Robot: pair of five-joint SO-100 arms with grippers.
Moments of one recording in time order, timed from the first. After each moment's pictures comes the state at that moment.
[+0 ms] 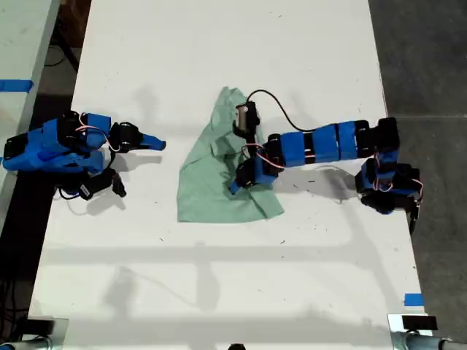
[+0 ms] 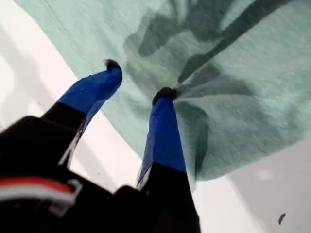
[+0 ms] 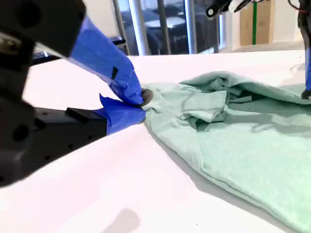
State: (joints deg) arm 0 -19.2 206.4 183.2 54.6 13.1; arm 1 2.0 75.3 71.0 71.0 -21.0
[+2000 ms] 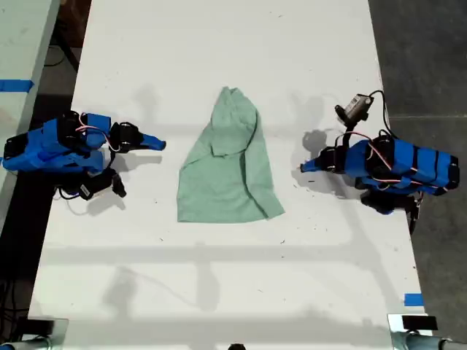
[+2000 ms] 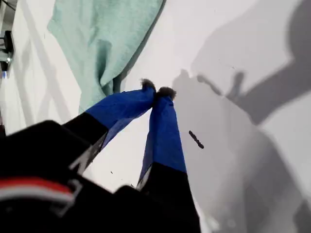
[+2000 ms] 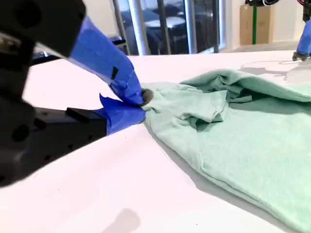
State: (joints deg) arm 0 -19.2 206.4 183.2 54.6 13.1; arm 1 14.9 200.1 174.9 68.0 -14.8
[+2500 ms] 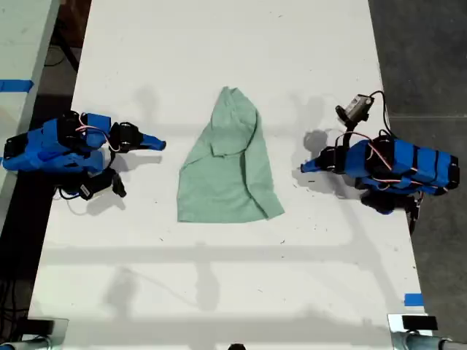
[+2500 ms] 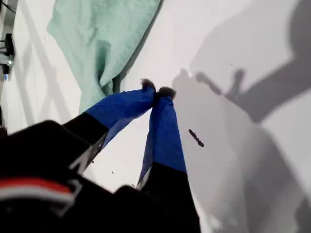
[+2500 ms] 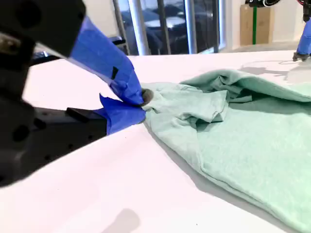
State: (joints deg) arm 0 -19.2 206.4 183.2 54.6 13.1; arm 1 14.9 200.1 174.9 68.4 -13.7
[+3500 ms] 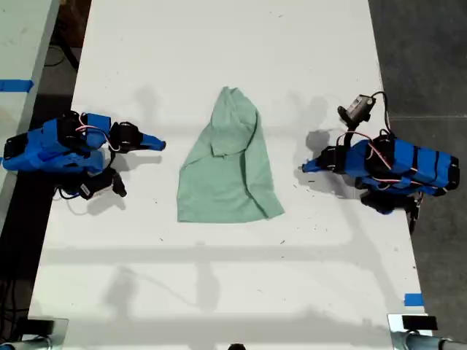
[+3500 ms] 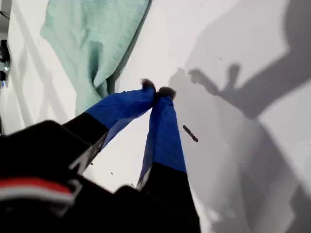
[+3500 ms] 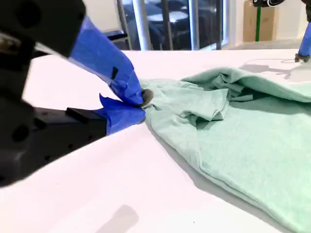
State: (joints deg) arm 0 -19.2 206.4 183.6 54.9 11.3; arm 1 16.0 200.1 174.9 70.1 -11.5
